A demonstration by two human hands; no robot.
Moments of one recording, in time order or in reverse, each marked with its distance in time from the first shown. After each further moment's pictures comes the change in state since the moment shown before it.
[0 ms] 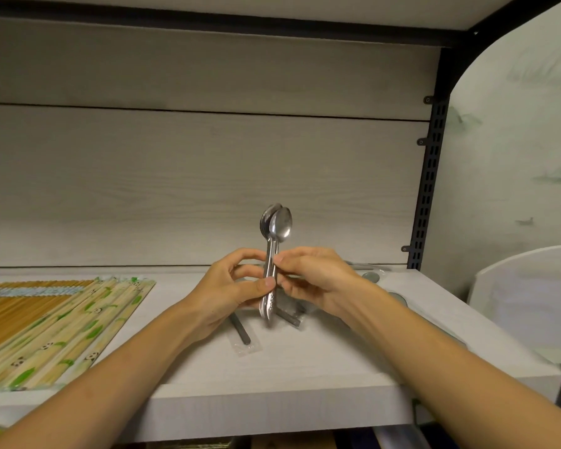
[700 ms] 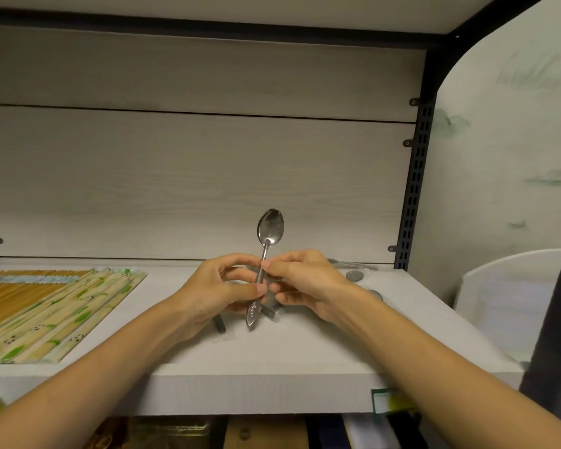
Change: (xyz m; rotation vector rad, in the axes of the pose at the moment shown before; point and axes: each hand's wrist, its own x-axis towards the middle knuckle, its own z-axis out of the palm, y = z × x) left_hand -0.021 0.013 0.034 0.129 0.076 -0.058; right_hand -0.021 0.004 -0.027 -0.196 -0.095 -0.061
